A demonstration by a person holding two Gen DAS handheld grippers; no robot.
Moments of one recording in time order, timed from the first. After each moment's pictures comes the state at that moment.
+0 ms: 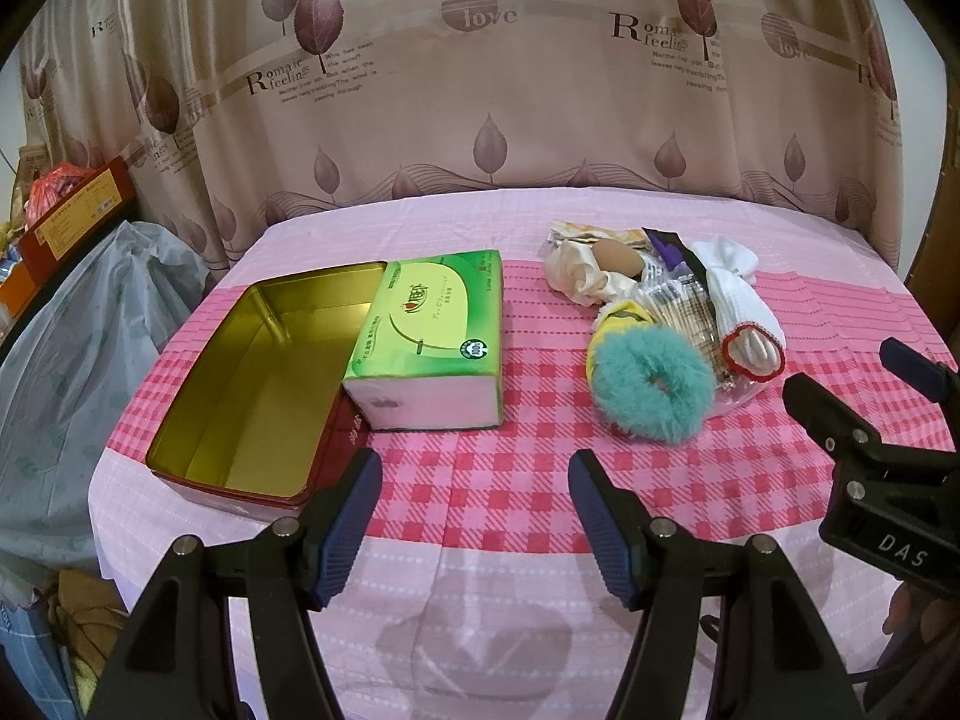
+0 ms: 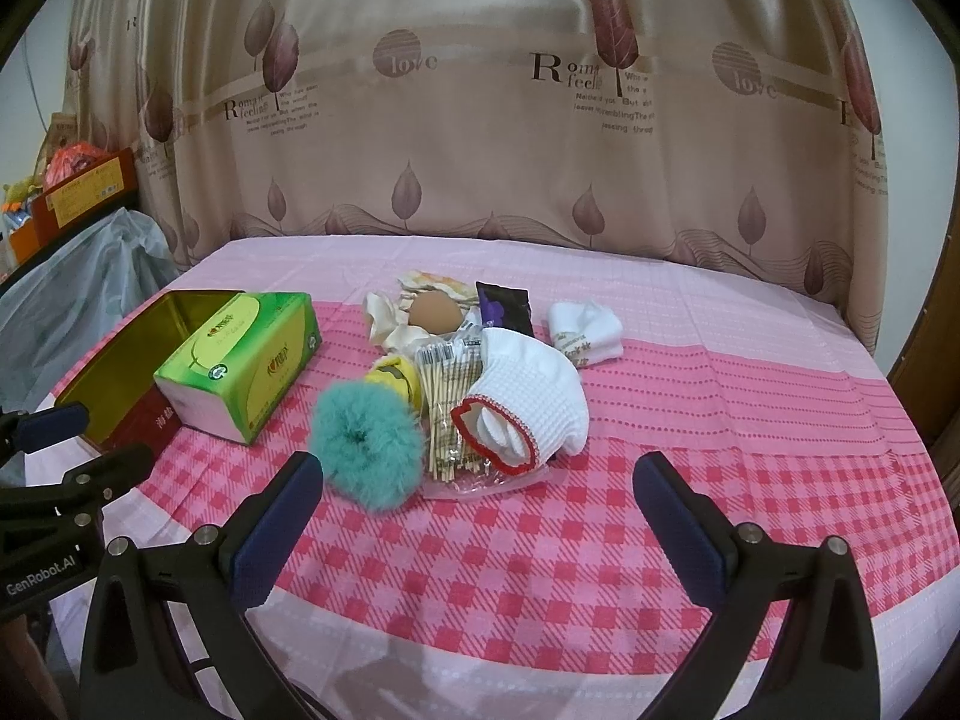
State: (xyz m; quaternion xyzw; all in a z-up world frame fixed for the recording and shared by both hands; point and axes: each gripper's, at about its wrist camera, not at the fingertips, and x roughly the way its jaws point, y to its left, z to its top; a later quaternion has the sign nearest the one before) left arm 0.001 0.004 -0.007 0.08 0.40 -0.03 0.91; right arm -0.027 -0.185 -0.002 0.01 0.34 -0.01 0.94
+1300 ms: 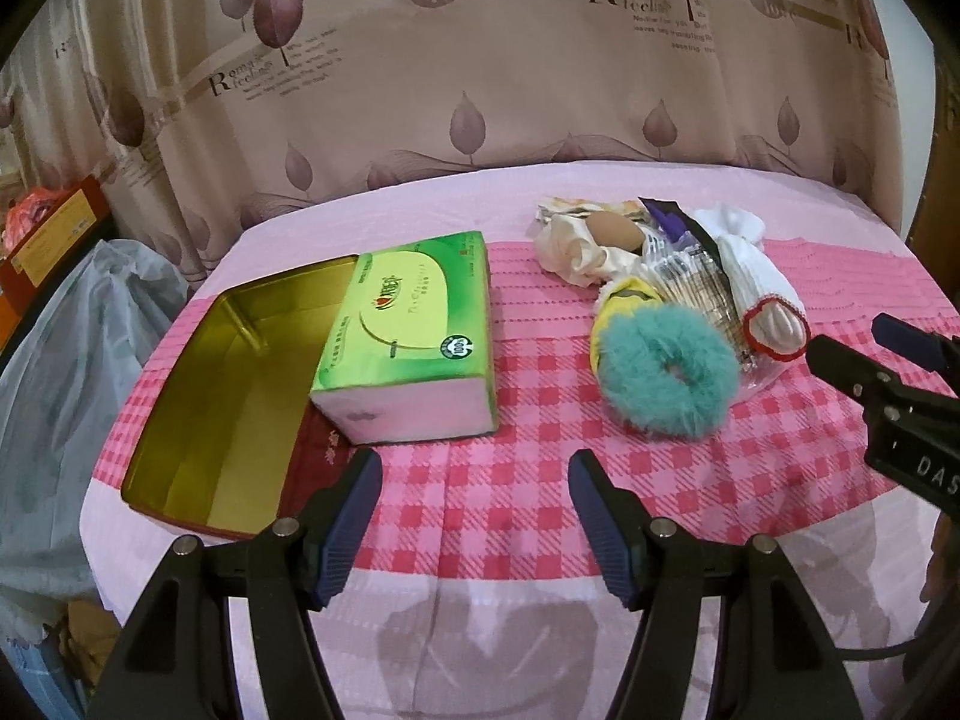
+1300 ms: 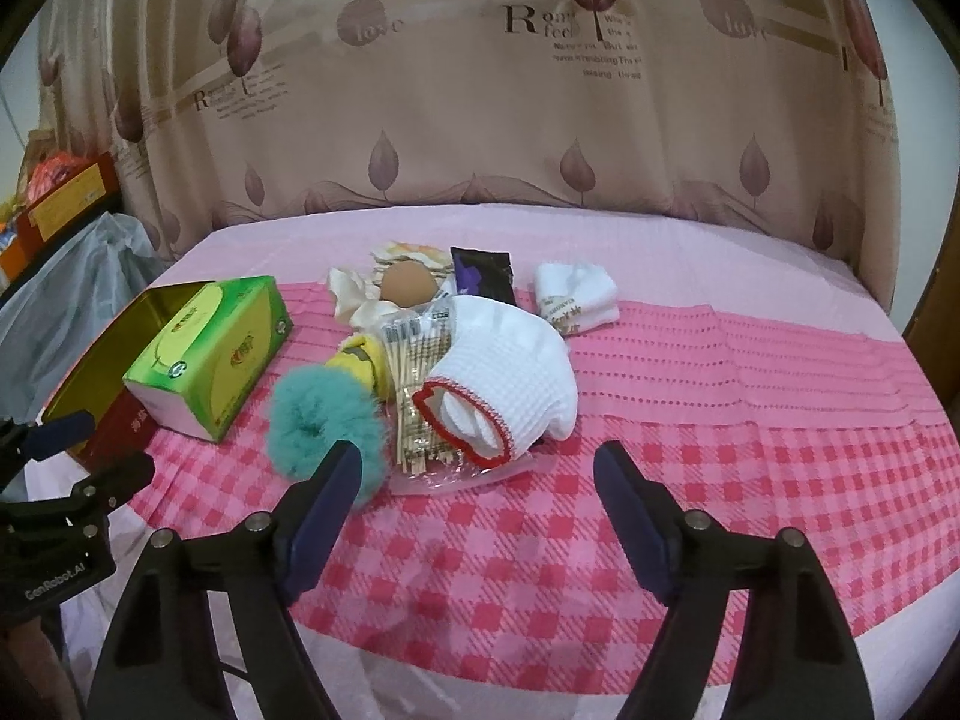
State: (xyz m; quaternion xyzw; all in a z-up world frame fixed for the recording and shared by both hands) left arm 0.032 -0.002 -0.032 0.11 0.41 -0.05 0.90; right arm -0.001 -0.207 -0.026 0.05 0.38 -0.01 0.92
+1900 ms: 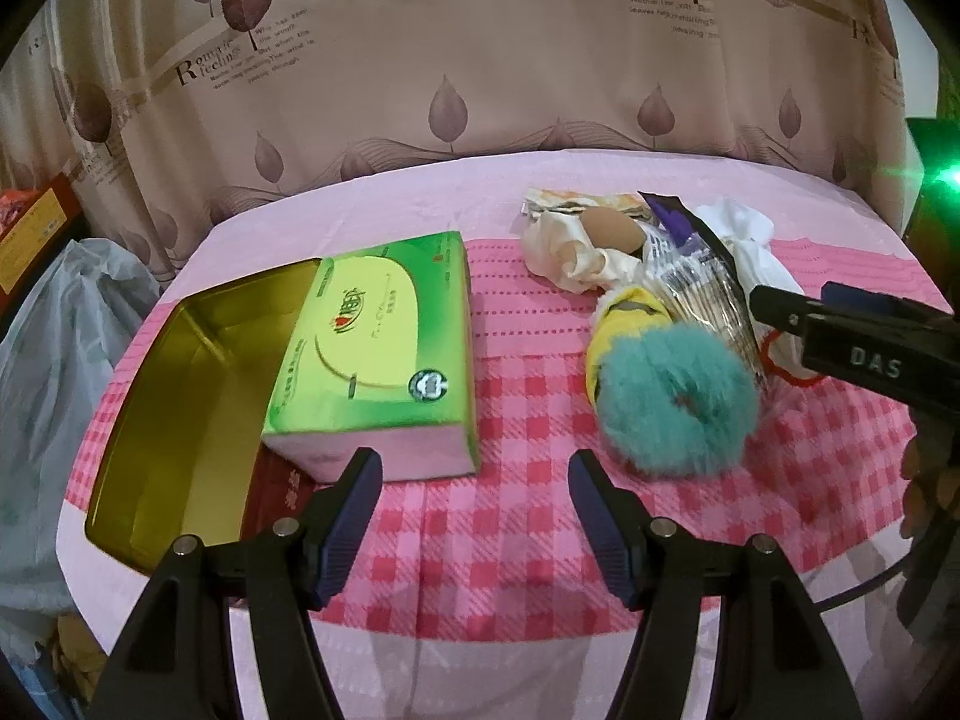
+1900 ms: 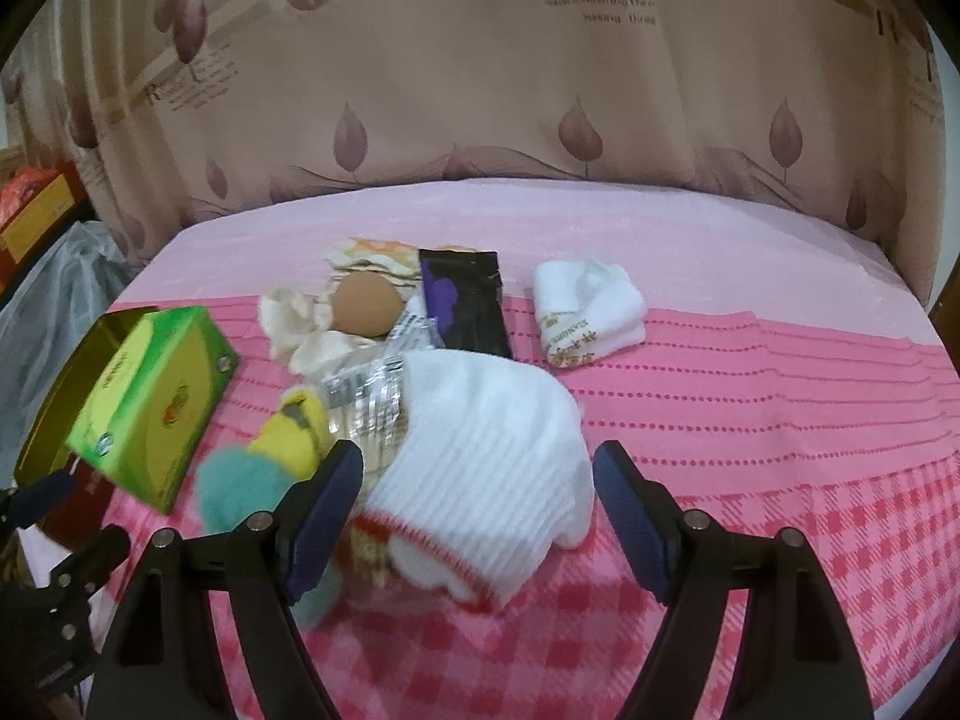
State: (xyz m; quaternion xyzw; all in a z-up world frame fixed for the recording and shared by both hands) left arm 0.071 -0.009 -0.045 0.10 0.43 -0.07 0.89; right arm 0.080 -0.221 -0.050 0.07 0.42 -0.01 0.90
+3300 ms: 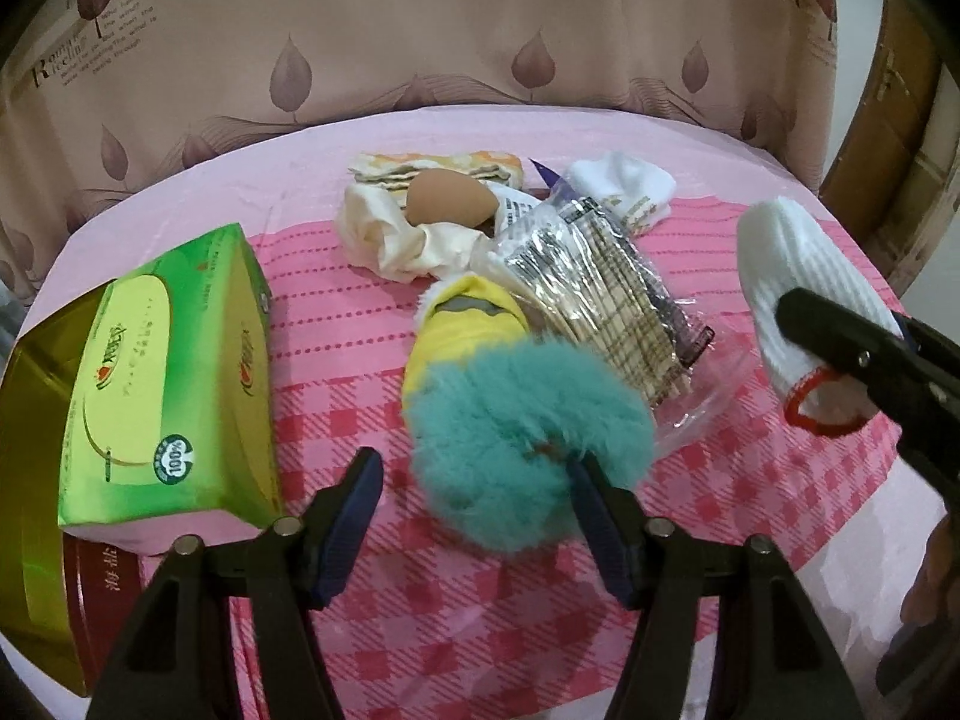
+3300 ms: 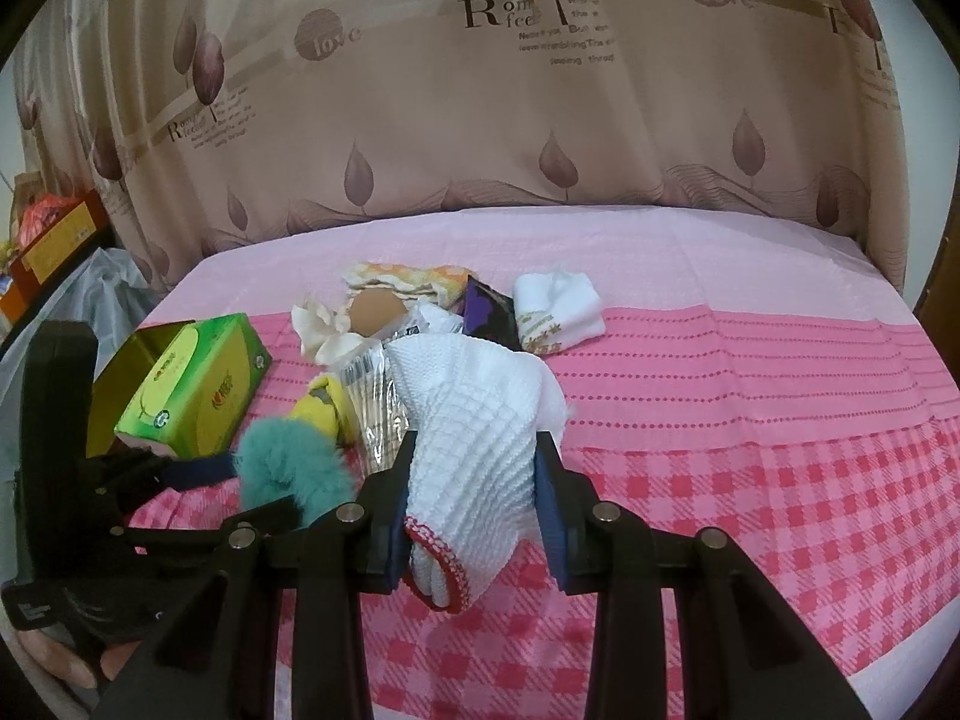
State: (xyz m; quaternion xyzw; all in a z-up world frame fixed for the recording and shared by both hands) left arm 0.111 -0.069 -0.079 0.09 0.48 -0.21 0.85; right arm 0.023 -0.236 -0.025 0.09 0.38 -0.01 0.92
